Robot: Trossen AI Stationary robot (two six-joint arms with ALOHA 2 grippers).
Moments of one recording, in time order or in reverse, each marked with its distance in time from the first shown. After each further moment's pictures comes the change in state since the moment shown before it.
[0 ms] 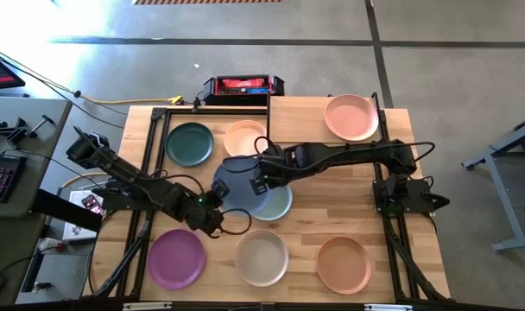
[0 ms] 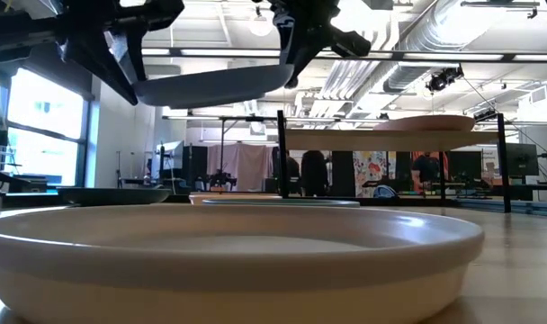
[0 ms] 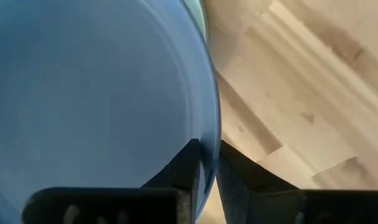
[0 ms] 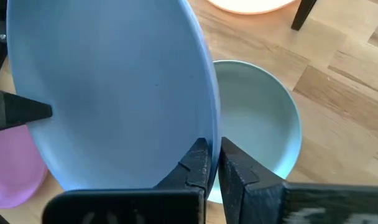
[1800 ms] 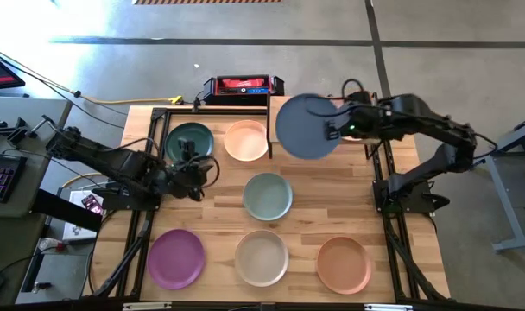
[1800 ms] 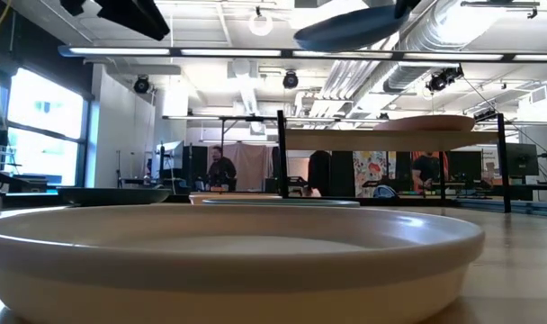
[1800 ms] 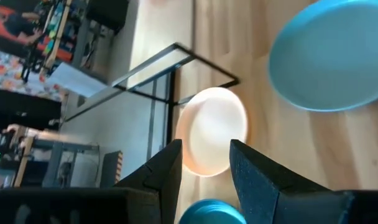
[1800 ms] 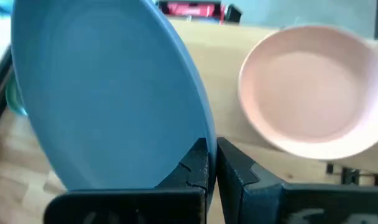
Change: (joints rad) left arm 0.130 -0.369 0.000 -0.010 -0.338 -0.223; right arm -0.183 -0.533 0.000 -0.492 0.343 0.017
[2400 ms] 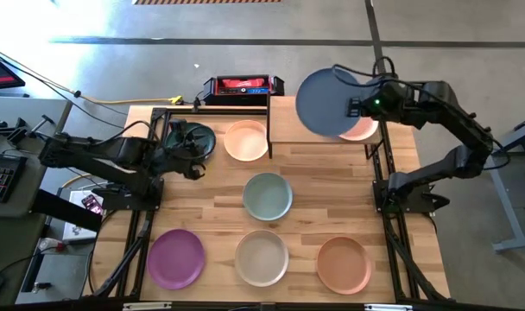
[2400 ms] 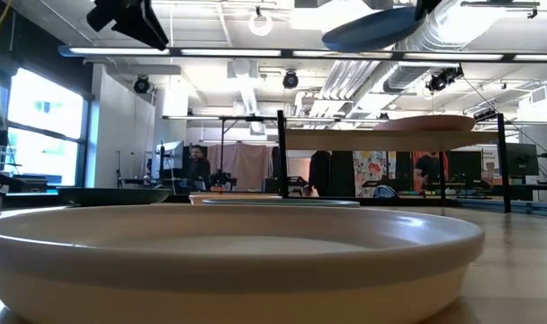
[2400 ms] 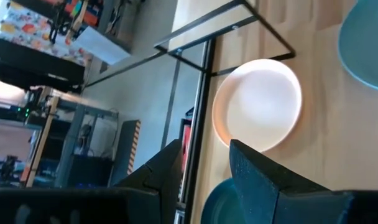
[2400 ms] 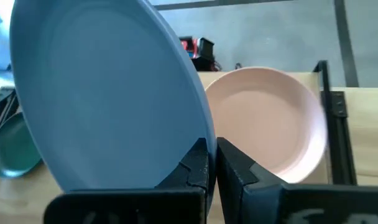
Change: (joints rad) left arm 0.208 -0.057 0.000 0.001 -0.001 0.079; right arm -0.217 -0.104 0.000 0.000 0.023 -0.096
